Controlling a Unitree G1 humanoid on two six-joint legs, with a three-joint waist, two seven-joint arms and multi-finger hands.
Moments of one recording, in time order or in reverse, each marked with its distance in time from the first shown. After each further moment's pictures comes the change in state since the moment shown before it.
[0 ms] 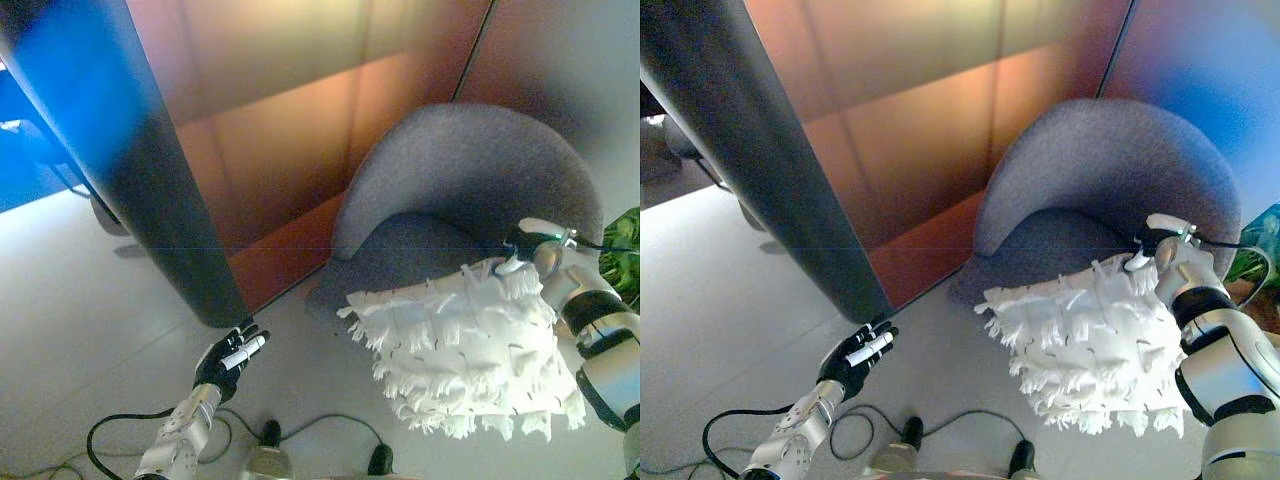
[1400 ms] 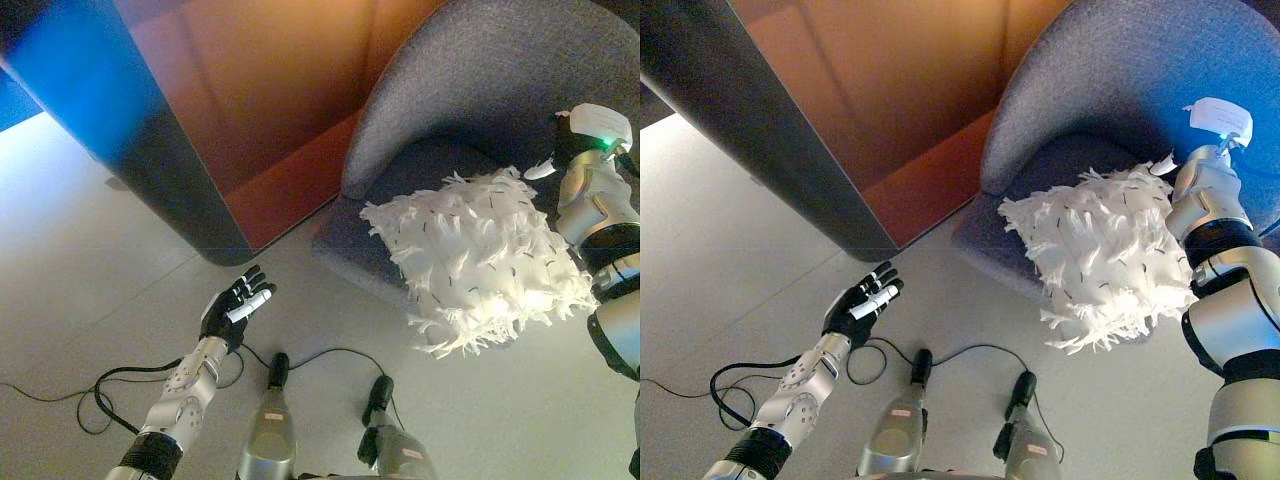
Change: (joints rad) left arm -0.133 0.021 -0.033 -0.089 -0.046 -0.054 0.031; right arm -0.260 -0.041 0.045 0.026 0.057 0.066 -0.254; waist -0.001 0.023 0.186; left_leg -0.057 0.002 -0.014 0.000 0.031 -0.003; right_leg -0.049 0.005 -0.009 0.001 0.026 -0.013
